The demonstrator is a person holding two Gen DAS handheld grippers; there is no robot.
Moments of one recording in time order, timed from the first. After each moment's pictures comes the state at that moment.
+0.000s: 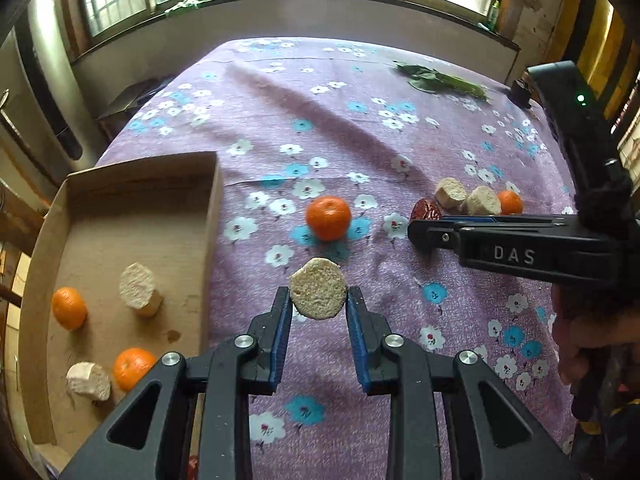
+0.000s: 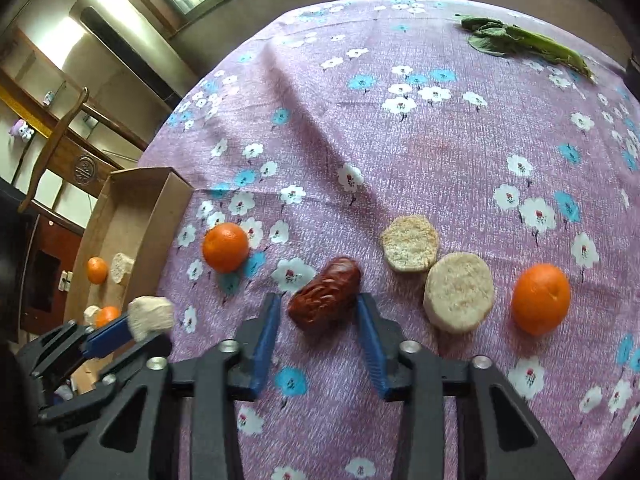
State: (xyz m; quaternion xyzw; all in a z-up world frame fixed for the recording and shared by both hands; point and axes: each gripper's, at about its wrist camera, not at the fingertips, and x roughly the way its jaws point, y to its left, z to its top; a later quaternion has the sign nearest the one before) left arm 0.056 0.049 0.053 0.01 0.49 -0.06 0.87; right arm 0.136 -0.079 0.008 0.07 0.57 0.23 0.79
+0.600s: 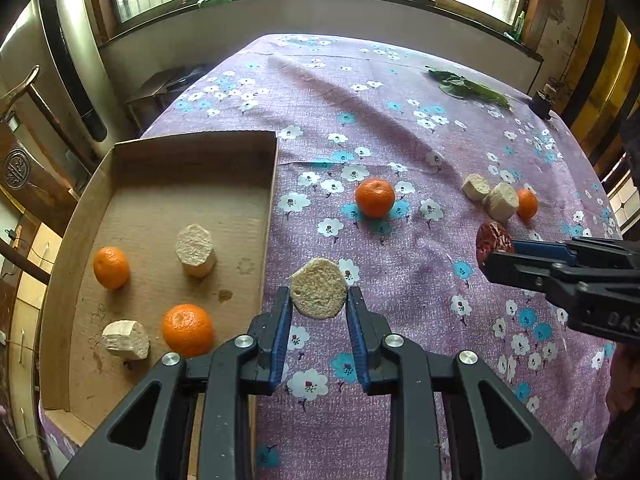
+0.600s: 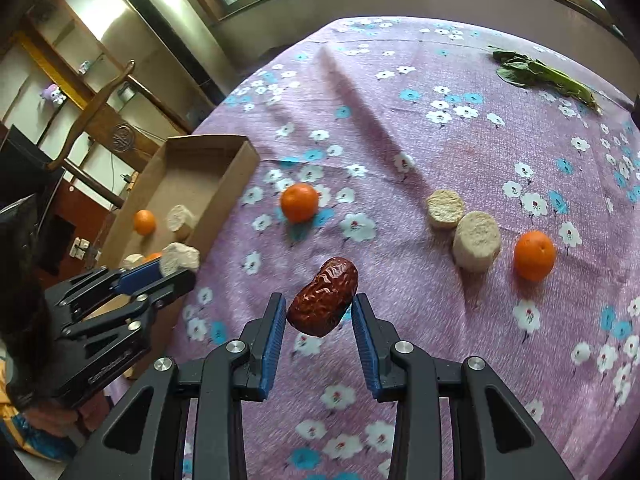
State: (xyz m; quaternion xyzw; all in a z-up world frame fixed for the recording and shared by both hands) left arm 0.029 0.078 0.062 0.00 0.50 -0.02 0.87; right arm 0.076 -0.076 0.054 0.05 0.55 0.28 0.78
